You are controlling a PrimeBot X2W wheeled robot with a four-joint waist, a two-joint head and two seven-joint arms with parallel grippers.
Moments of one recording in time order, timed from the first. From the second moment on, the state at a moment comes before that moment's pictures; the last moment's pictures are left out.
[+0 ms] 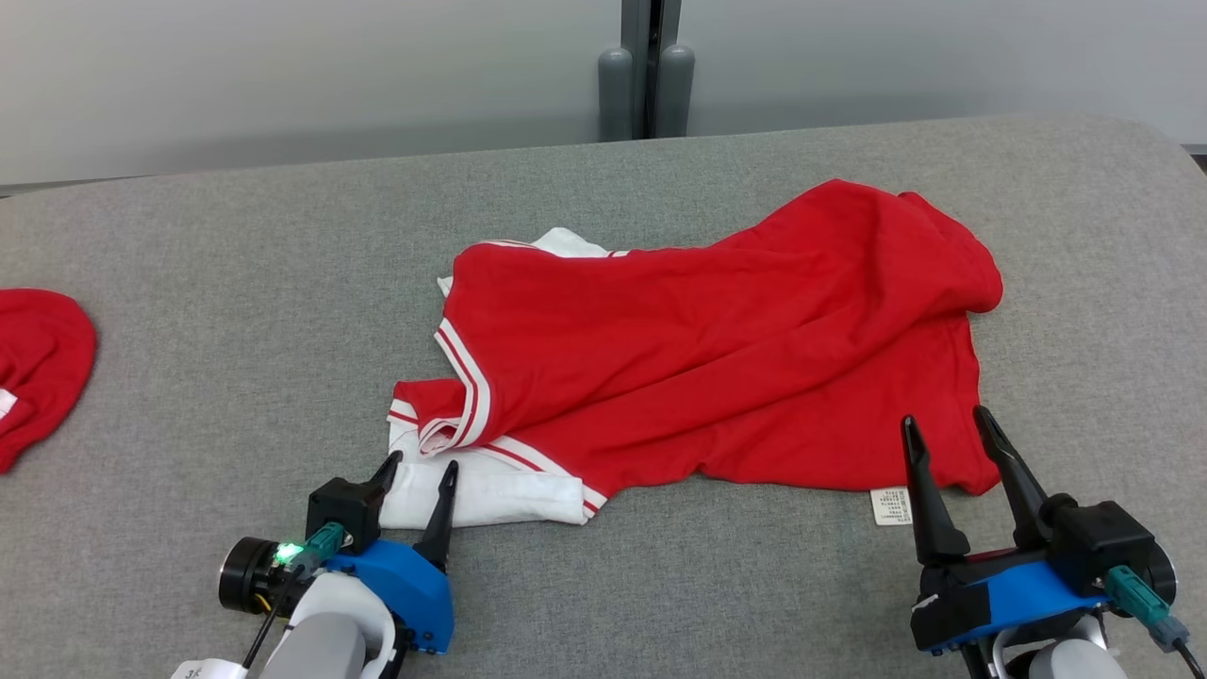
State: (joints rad) left arm -0.37 0.13 -0.34 0.85 -0.24 -0.13 -0.26; right arm -0.10 -0.06 0.00 0.22 0.11 0.13 -0.26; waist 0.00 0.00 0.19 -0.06
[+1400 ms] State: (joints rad) left arm 0.06 0.10 -0.21 0.36 -0.18 -0.12 -0.26; right arm -0.04 -0.05 -0.03 0.23 0.15 0.13 -0.26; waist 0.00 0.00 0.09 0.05
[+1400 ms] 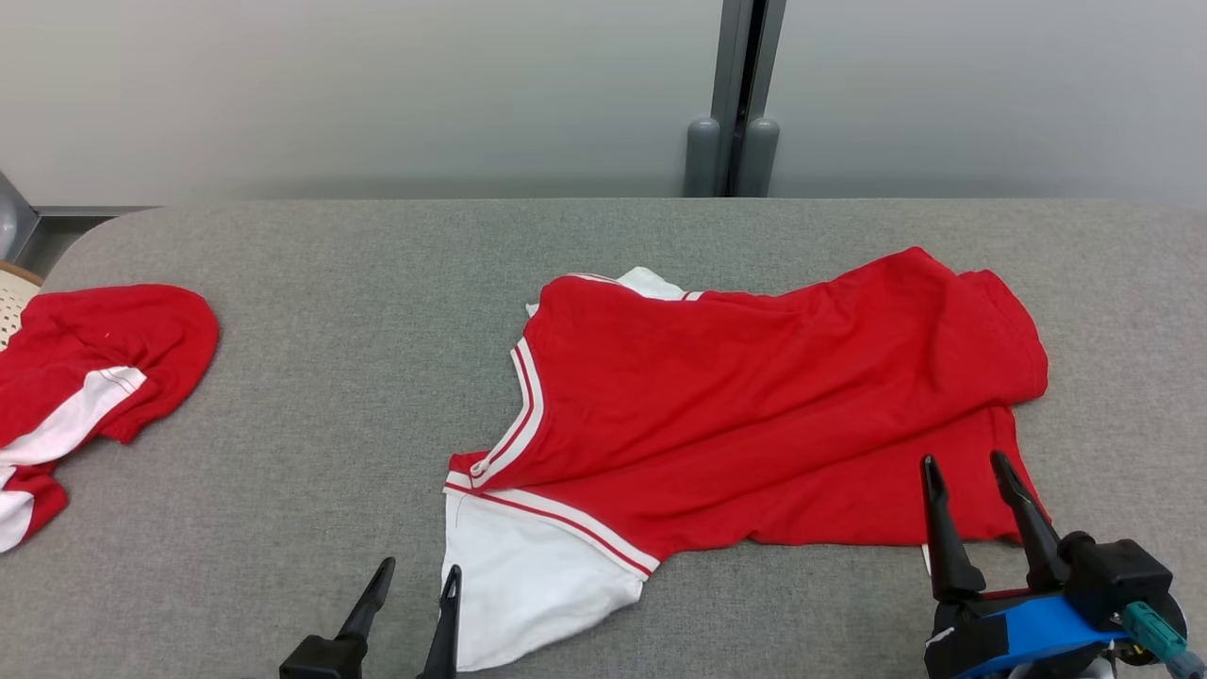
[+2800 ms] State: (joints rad) left arm 0.05 0.07 0.03 0.18 -0.10 -0.06 -0.26; right arm 0.10 -0.05 -0.13 0.14 0.09 0.13 -0.26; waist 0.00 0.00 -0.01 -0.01
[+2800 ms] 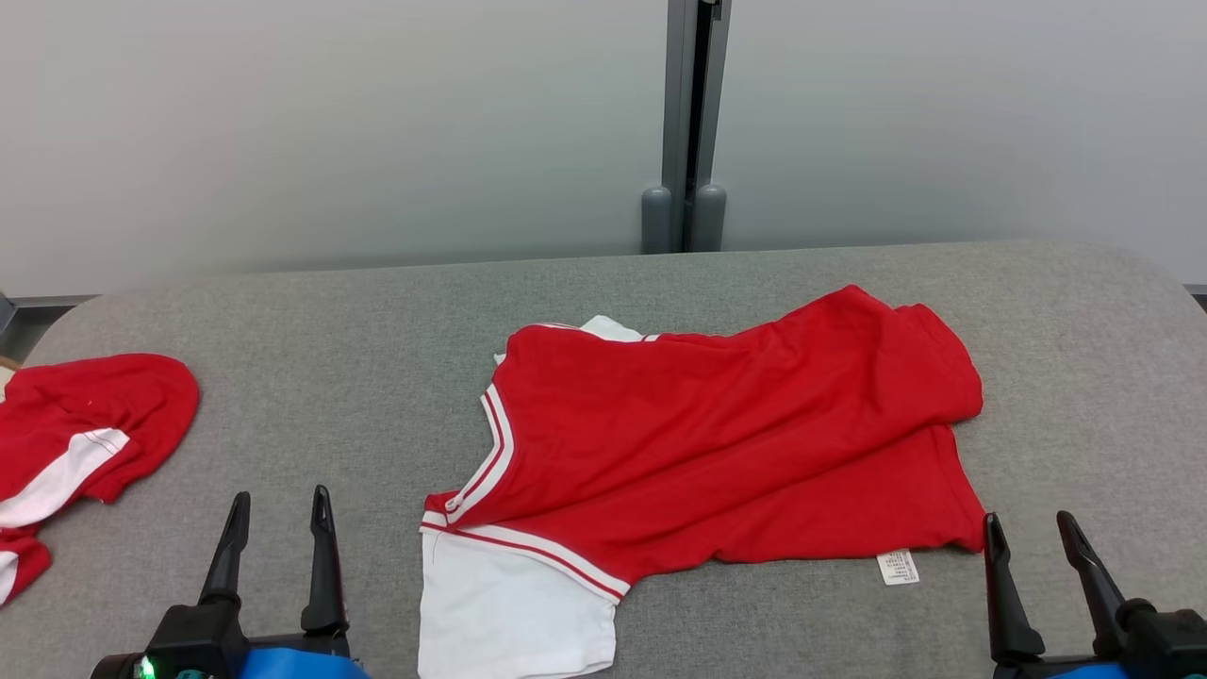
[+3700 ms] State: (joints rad) left arm 0.05 0.05 -0.10 0.40 -0.14 -0.11 -0.26; right arm -0.05 -0.07 -0.18 0.33 0.09 0.13 -0.26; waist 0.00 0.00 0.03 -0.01
